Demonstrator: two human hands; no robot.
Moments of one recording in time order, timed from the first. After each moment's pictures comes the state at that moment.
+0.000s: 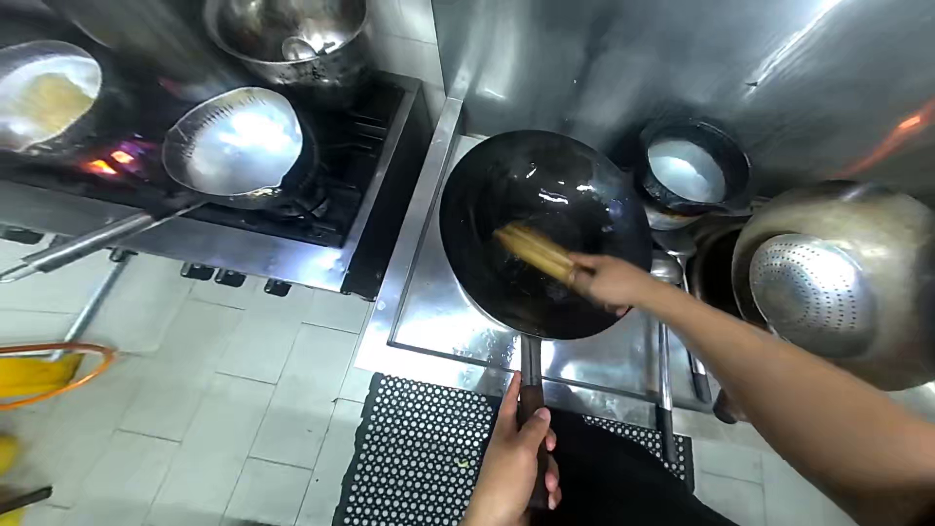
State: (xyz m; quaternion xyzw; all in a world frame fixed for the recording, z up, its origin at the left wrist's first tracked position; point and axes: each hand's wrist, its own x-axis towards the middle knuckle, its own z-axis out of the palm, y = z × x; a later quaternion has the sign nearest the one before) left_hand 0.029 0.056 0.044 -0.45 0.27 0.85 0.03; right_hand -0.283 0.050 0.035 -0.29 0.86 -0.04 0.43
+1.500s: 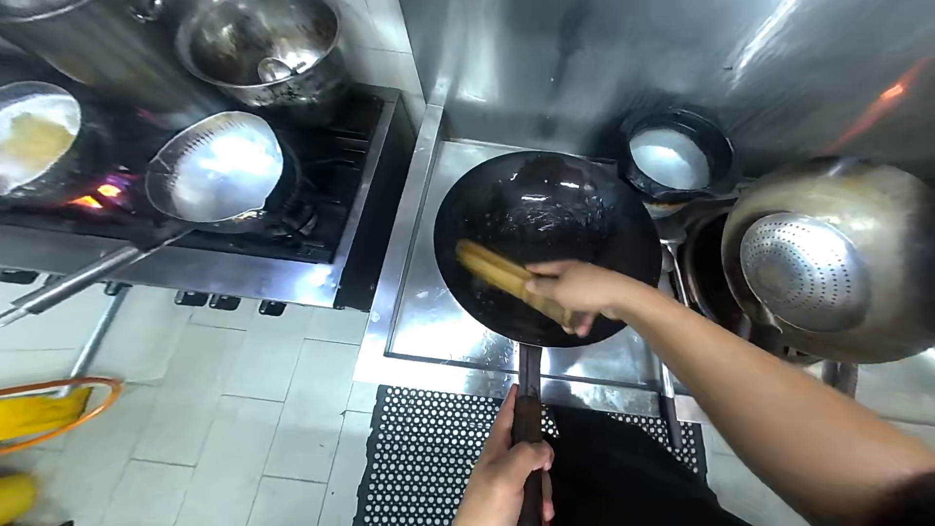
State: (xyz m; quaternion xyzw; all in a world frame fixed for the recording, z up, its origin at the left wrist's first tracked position) left_hand 0.046 0.042 0.069 -0.38 0.30 0.87 0.06; right_hand -0.235 0.028 0.078 -0.20 0.79 -0.16 0.55
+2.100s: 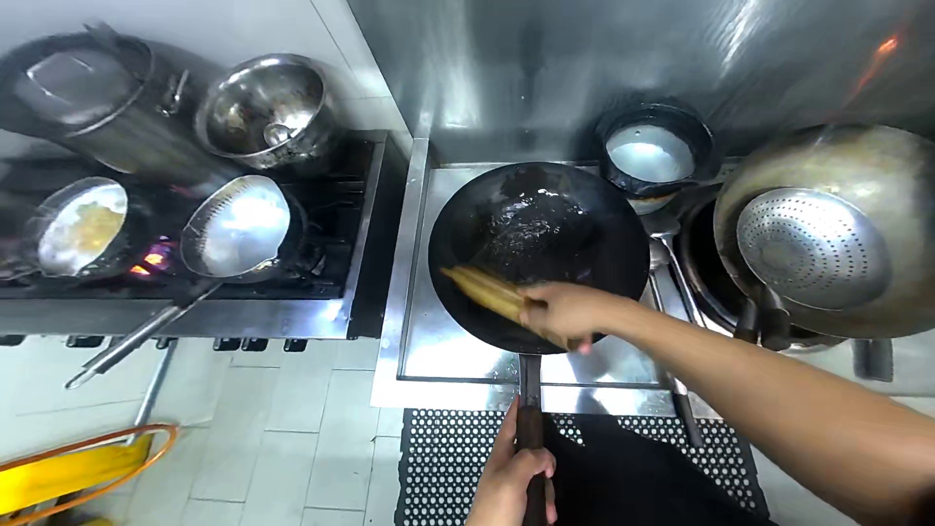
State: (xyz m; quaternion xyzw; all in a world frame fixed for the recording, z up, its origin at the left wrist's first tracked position) left_hand 0.040 0.046 0.063 -0.39 0.35 0.85 0.08; right_hand -0.240 0.048 0.068 -0.30 0.78 -0.13 0.54
